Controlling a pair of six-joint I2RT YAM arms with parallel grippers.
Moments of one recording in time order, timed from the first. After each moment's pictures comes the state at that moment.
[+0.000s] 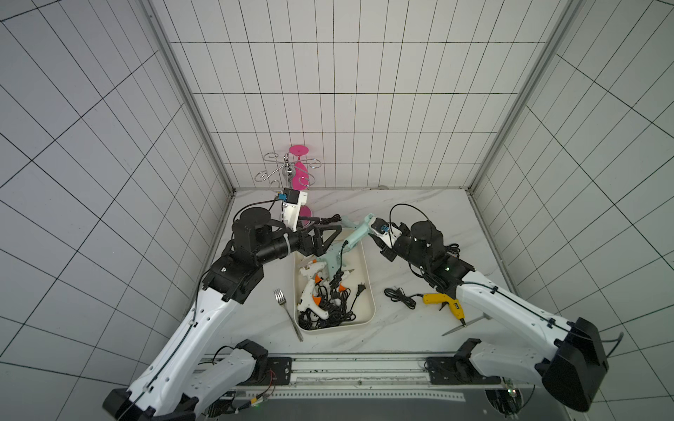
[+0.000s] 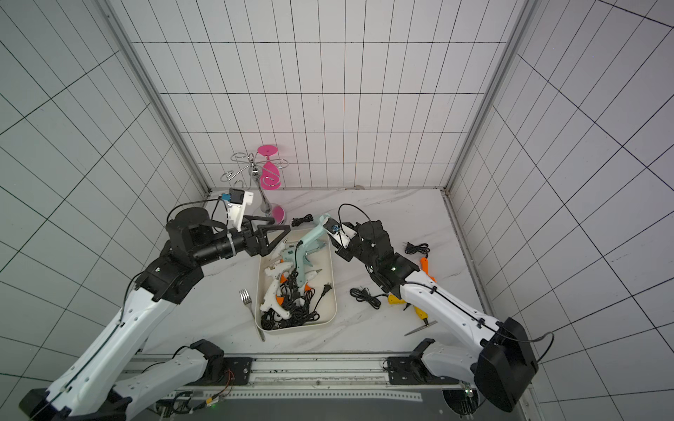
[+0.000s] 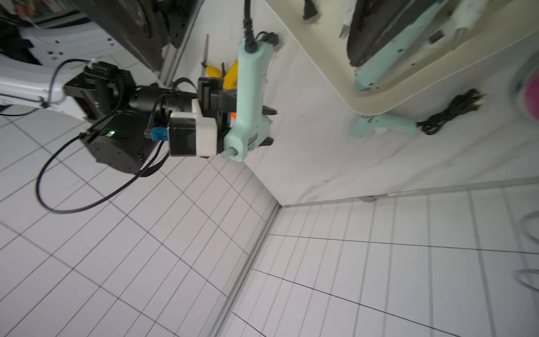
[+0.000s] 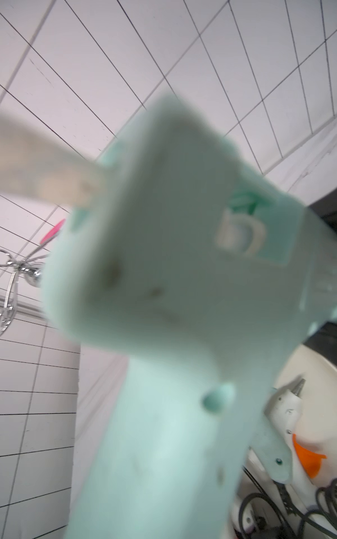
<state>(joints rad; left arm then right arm) -0.44 0.95 1.14 -0.44 0.41 -0.35 0.78 1.21 0.94 -0.04 -0.04 -0.48</state>
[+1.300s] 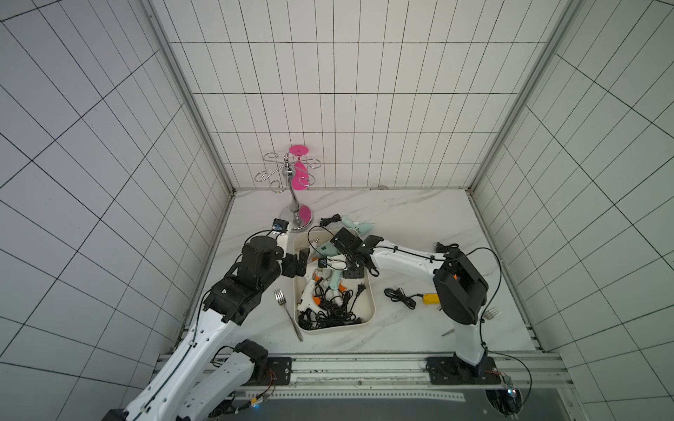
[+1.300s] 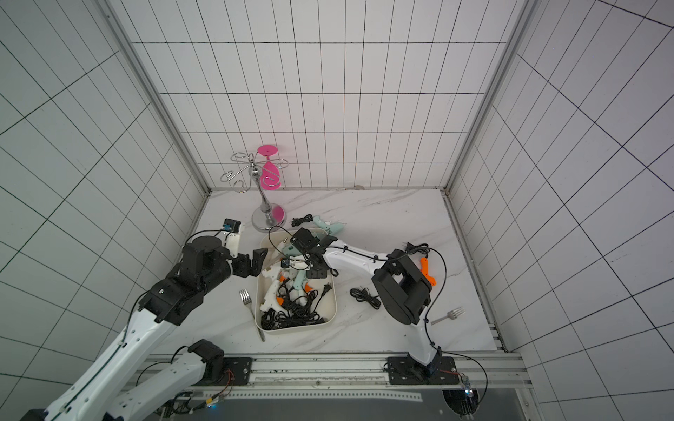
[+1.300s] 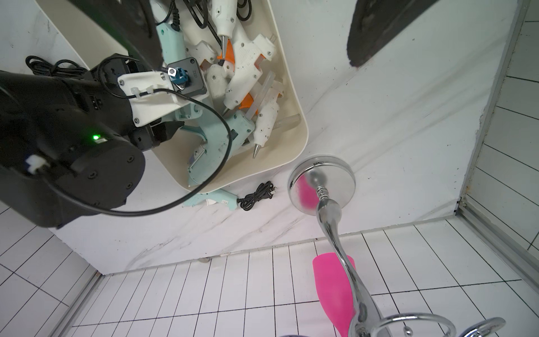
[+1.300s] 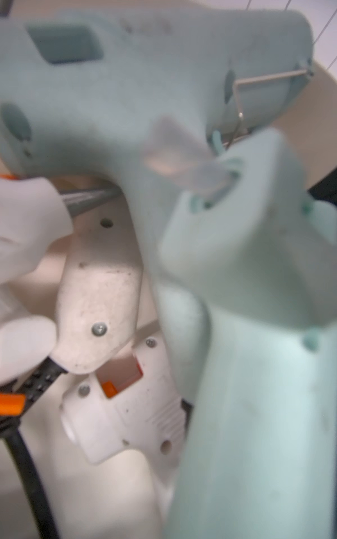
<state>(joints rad) -0.44 0.80 0.89 -0.61 -0.09 -0.13 0.99 1.97 1.48 -0.68 0.17 -0.78</state>
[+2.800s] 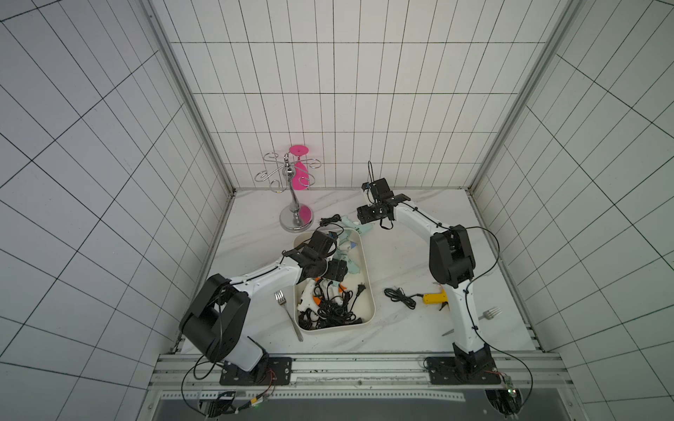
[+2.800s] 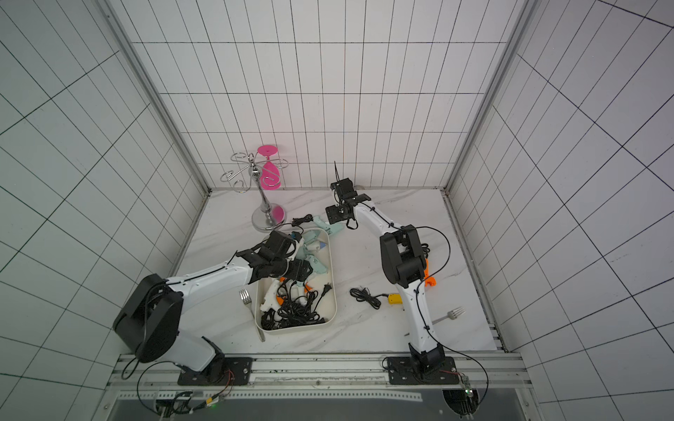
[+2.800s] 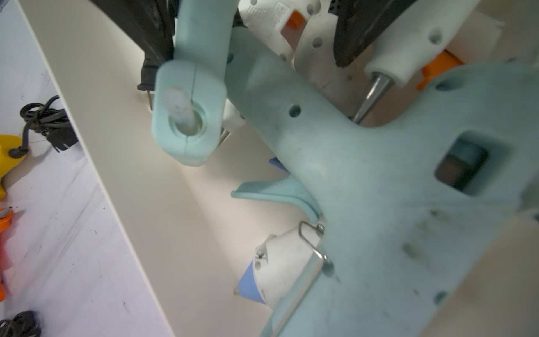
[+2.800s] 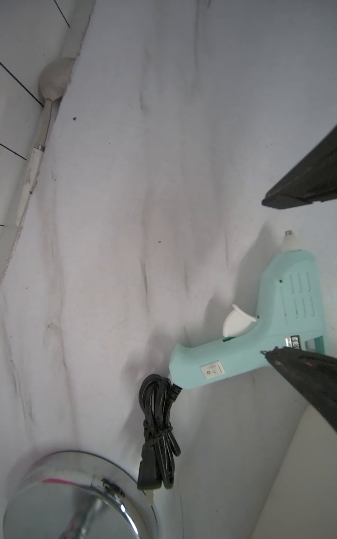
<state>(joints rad) -0.60 1.54 0.90 -0.36 0.14 -0.31 0.55 2.32 1.99 -0.58 -0.01 0.02</state>
